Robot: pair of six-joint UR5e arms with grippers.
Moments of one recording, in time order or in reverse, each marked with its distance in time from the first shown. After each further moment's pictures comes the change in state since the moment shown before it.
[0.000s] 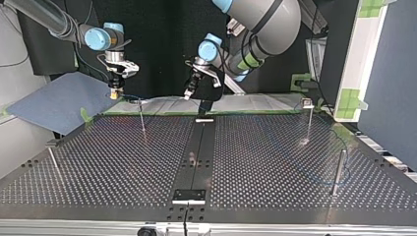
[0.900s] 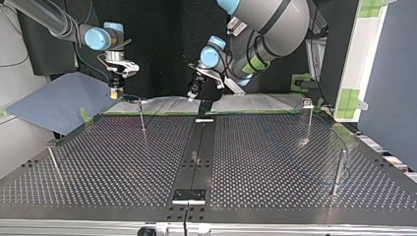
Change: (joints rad) left arm 0.035 0.038 -0.001 -0.118 0.042 -0.094; right arm 0.000 0.000 0.003 0.003 0.000 0.000
